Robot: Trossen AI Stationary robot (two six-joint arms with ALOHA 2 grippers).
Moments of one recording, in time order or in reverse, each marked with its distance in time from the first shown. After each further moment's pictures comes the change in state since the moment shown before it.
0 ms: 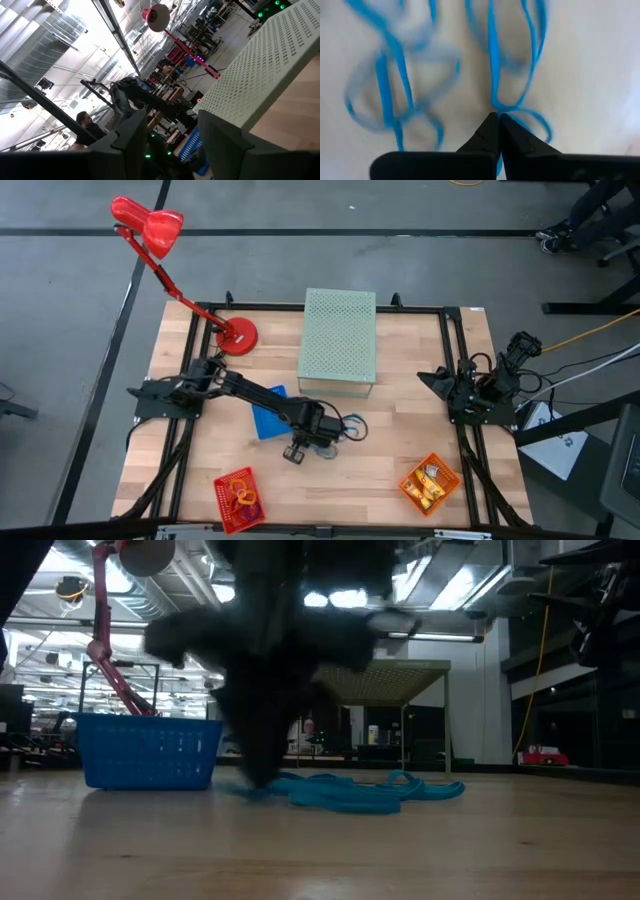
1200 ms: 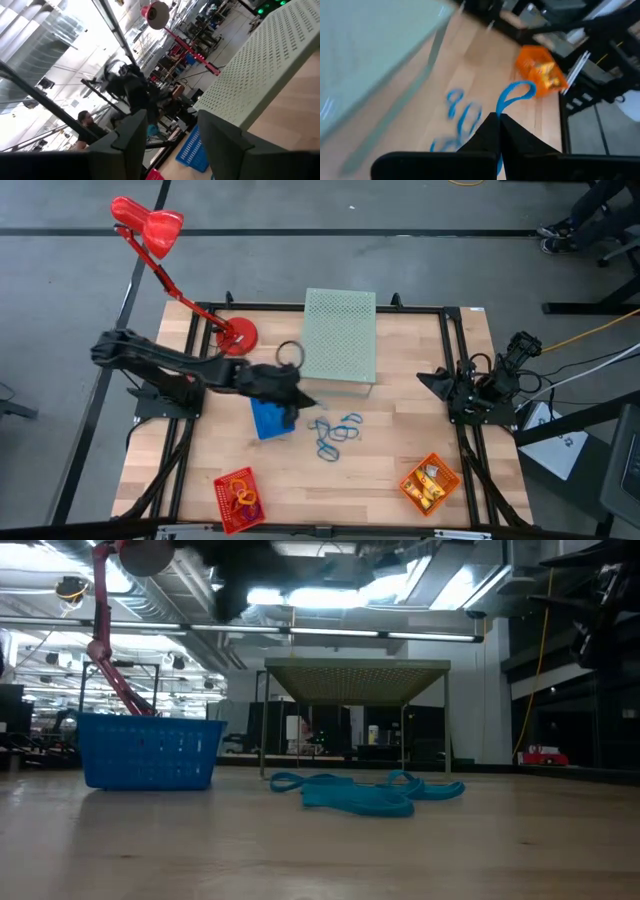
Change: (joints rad) left arm 0.105 -0.798 -0.665 0.824 -0.166 -0.774; right arm 0.000 0.000 0.000 -0.018 -0.001 0.030
